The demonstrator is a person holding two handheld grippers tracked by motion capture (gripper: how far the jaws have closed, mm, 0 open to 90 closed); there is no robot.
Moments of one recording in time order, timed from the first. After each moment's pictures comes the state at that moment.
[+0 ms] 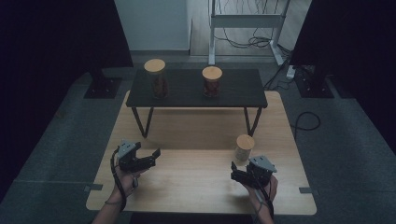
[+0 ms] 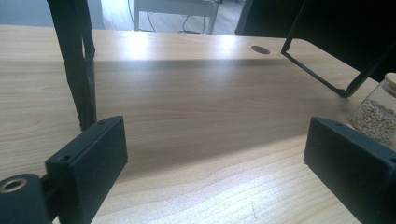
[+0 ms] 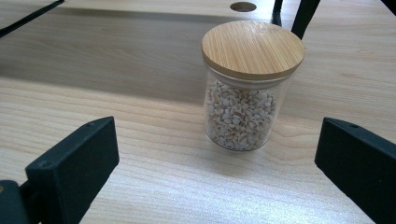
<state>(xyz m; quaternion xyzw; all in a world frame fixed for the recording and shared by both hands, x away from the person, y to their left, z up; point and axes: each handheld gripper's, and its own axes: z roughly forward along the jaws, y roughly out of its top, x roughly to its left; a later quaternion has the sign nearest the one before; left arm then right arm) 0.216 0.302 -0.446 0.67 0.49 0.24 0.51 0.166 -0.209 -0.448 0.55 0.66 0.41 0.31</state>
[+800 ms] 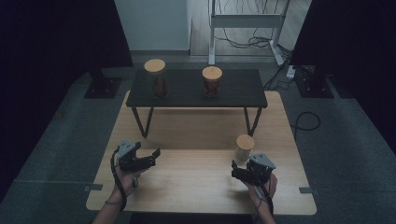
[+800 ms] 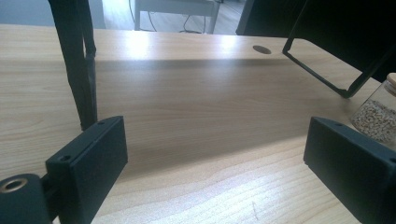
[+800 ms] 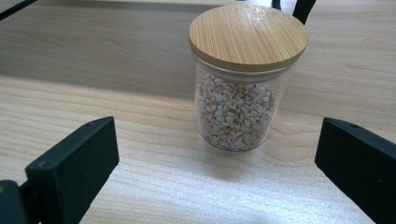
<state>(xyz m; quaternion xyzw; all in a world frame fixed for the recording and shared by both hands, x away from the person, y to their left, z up) 0.217 0.301 -0.446 0.67 0.49 0.24 0.51 0.182 -0.212 -0.455 0.56 0.66 0.40 0.30</state>
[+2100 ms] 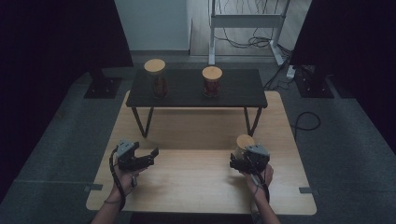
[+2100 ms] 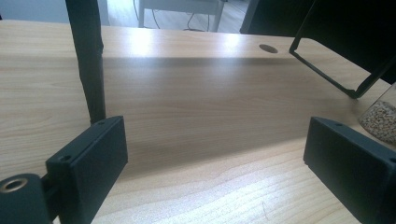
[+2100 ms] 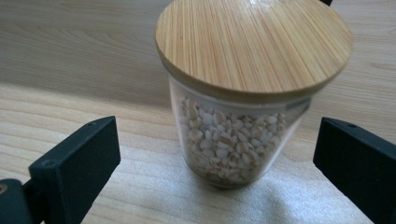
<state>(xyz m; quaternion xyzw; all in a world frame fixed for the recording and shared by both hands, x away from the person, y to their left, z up) 0.220 0.305 -0.448 0.66 0.50 0.24 0.51 0.230 -0.210 -0.462 0.57 0.68 0.37 0.28</state>
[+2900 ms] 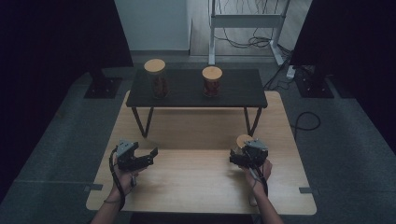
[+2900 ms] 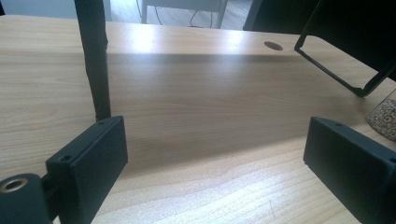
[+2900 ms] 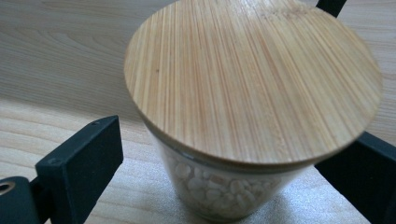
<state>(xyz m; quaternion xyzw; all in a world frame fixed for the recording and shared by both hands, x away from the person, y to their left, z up) 0.222 0.307 -0.450 0.66 0.50 0.24 0.50 0.253 -0.207 -0.461 0.57 0.68 0.36 0.28</state>
